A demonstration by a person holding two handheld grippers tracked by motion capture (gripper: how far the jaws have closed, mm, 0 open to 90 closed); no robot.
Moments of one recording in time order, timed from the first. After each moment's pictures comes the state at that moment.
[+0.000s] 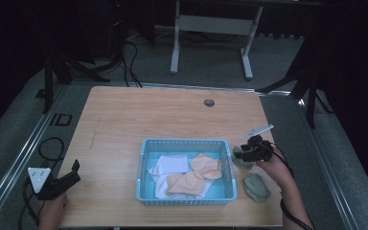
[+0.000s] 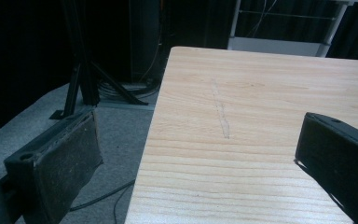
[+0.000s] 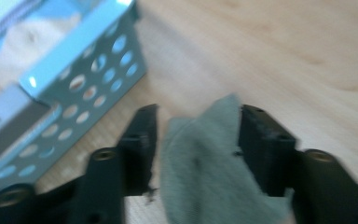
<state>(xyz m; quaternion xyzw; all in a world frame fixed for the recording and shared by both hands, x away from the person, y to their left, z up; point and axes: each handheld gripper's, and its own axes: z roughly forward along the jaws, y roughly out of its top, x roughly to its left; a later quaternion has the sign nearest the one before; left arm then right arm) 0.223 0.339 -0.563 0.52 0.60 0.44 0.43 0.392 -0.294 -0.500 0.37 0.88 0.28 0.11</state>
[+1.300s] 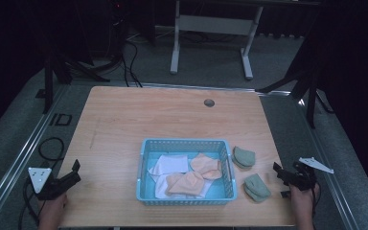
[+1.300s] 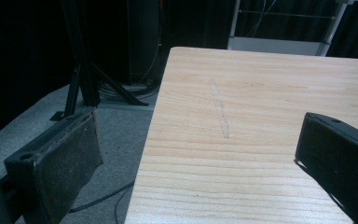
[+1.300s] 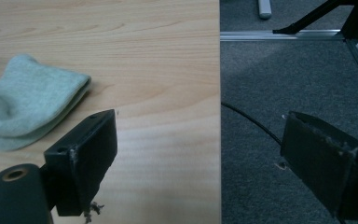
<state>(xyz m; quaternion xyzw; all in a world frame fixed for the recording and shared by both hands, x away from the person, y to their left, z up) 0.222 0.338 -0.563 0.53 0.59 0.44 0.43 0.304 -0.424 -0.552 0.59 0.66 0.38 0.27</state>
